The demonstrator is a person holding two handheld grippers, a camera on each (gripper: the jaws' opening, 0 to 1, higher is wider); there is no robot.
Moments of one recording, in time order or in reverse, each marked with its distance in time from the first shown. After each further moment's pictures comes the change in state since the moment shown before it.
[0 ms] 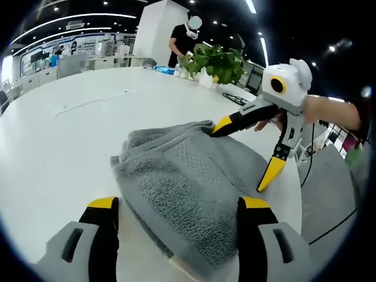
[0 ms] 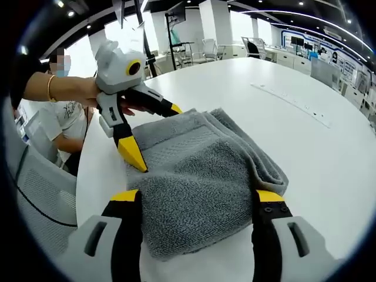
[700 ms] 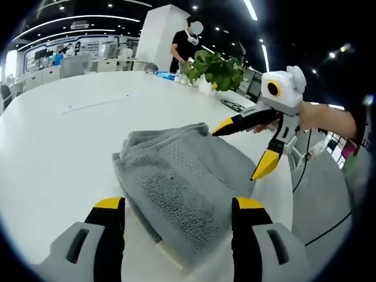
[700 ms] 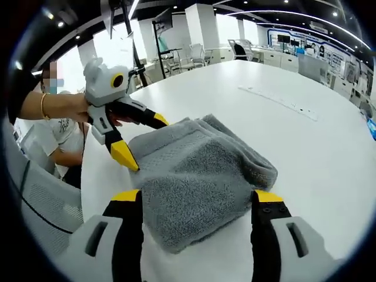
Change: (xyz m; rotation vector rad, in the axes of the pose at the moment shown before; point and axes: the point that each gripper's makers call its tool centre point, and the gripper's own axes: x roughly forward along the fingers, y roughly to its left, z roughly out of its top) left arm -0.022 -0.006 0.005 -0.082 -0.075 0.025; right arm -0.031 0.000 -0.003 0.122 -0.046 -0.081
